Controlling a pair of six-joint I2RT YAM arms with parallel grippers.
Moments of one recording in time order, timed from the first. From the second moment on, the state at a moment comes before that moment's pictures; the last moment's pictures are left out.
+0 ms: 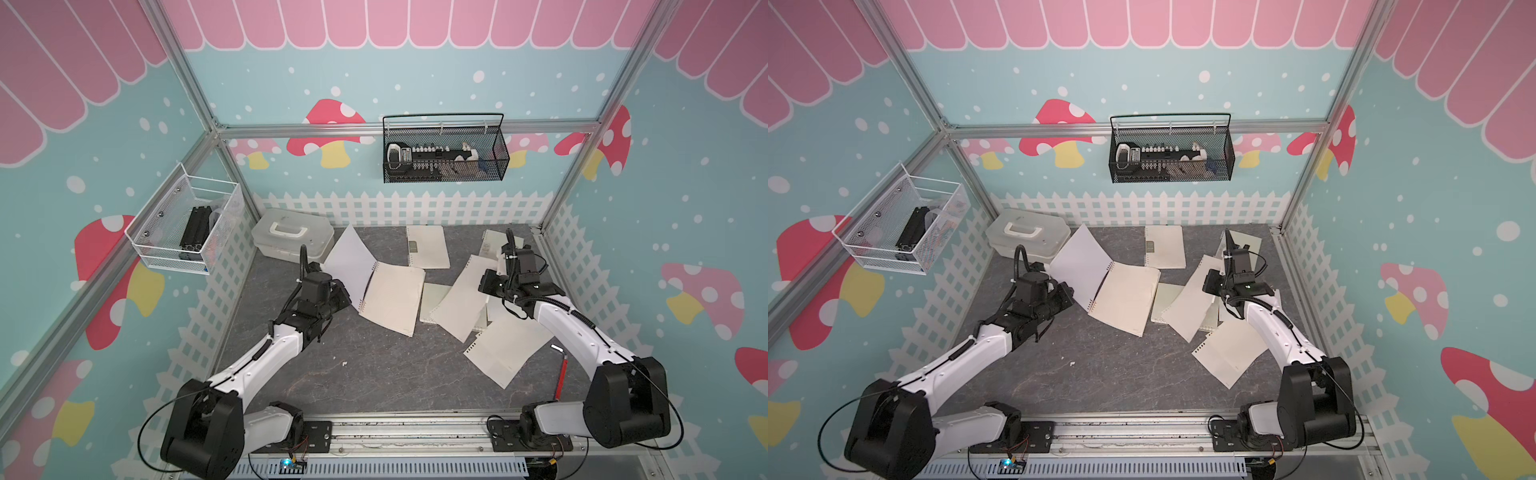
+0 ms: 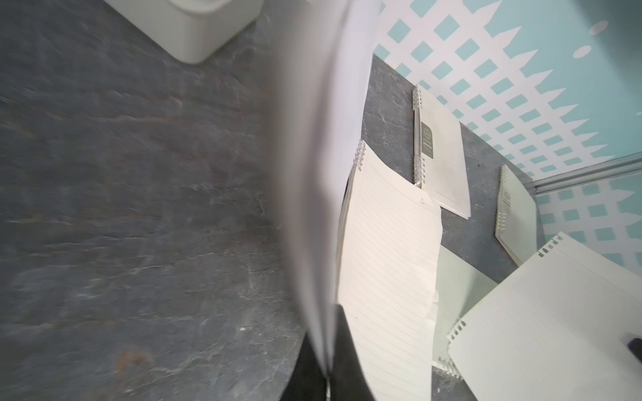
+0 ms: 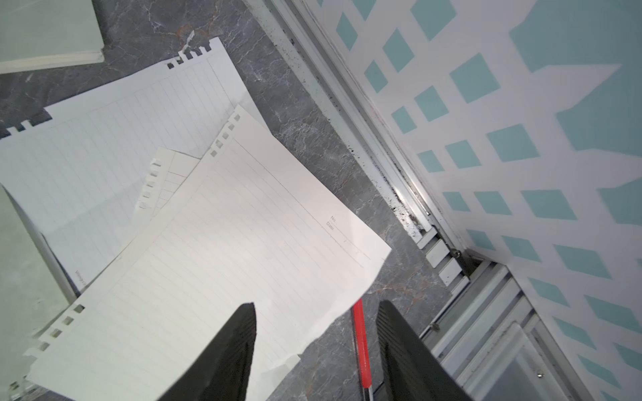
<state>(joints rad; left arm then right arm) -0.30 1.19 0.71 -0.14 -0.06 -0.66 0.15 1.37 0.97 -0.39 -0.13 0.43</state>
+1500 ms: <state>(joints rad) -0.64 1.71 1.05 -0.29 -0.09 -0.35 -0.17 1.09 1.01 -0.99 0.41 0.34</state>
